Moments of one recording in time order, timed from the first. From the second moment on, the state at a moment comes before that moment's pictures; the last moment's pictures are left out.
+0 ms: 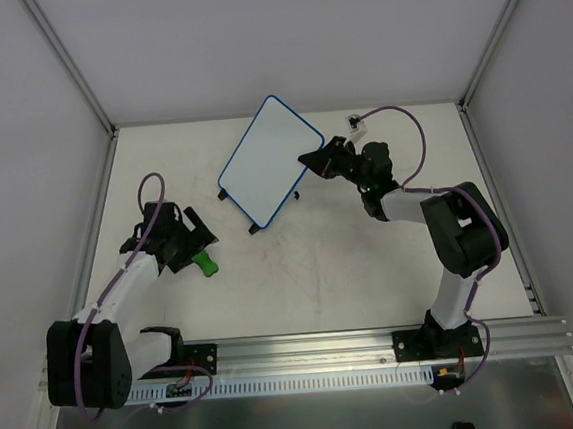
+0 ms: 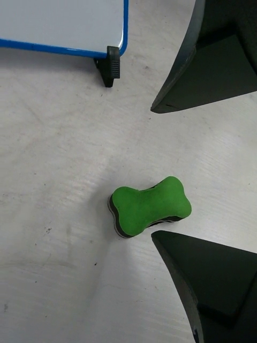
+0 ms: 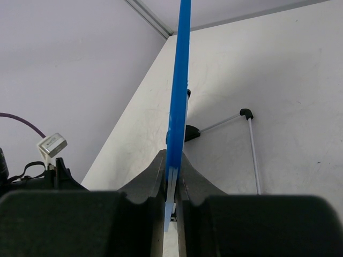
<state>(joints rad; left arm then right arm) -0.10 1.16 0.62 -0.44 0.08 -0.72 0.40 1.81 0.92 0.89 -0.43 0.76</state>
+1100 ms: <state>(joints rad) -0.10 0.44 0.25 -0.25 0.03 -0.56 0.41 1.82 0.91 0.91 -0.46 0.73</state>
